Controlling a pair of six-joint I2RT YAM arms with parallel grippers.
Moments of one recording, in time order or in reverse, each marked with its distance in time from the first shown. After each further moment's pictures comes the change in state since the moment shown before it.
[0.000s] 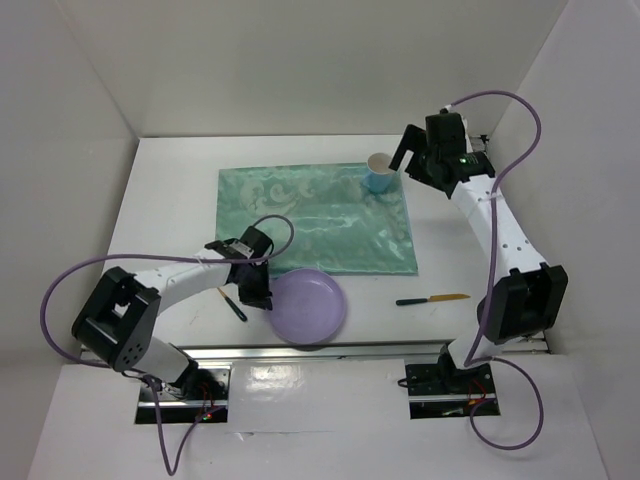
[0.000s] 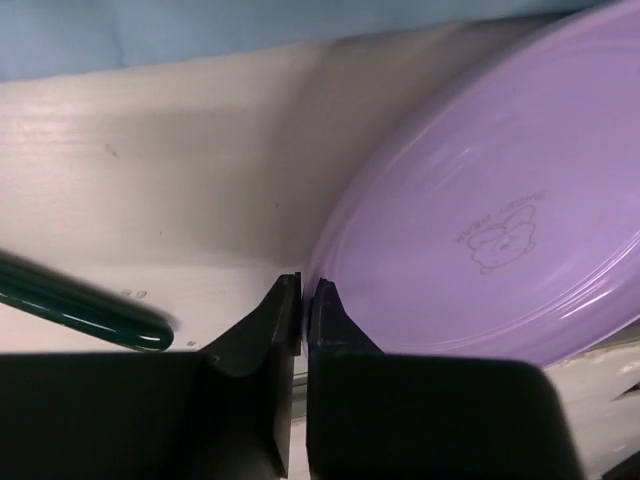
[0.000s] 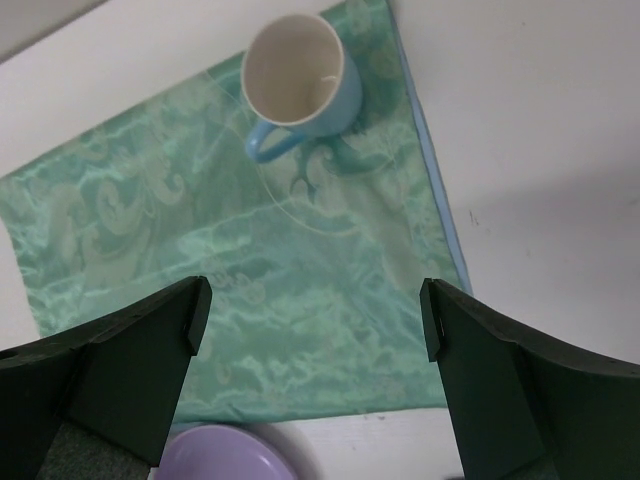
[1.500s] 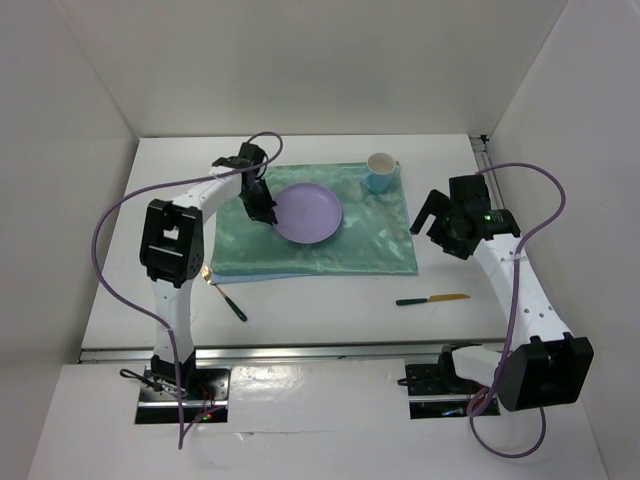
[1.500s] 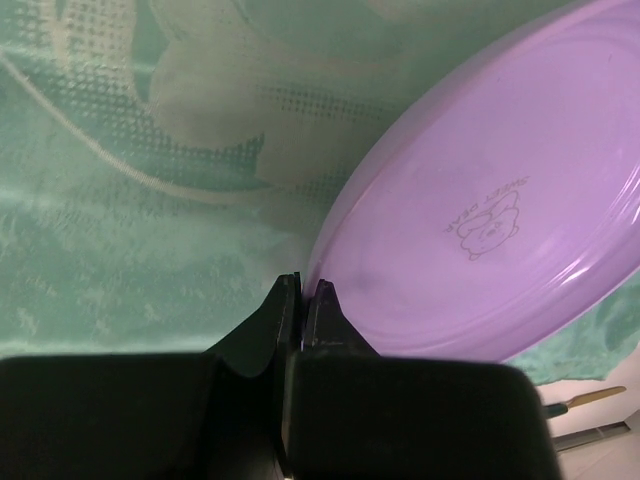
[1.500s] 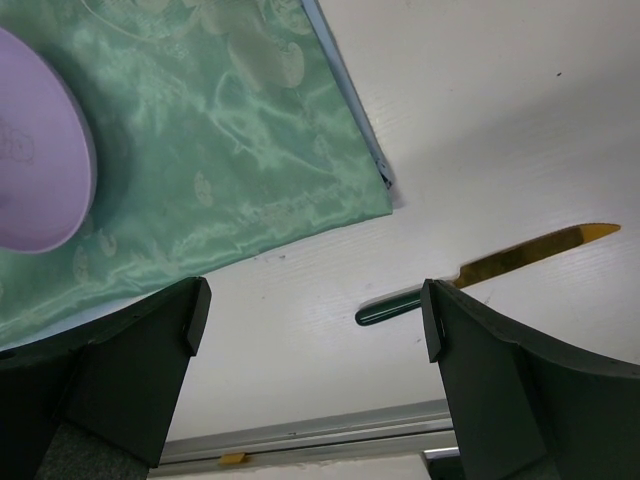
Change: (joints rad) left arm 0.288 0.634 0.925 -0.177 0.034 0.024; right arm -0.106 -0.396 -0.494 -0.183 -0.076 0.055
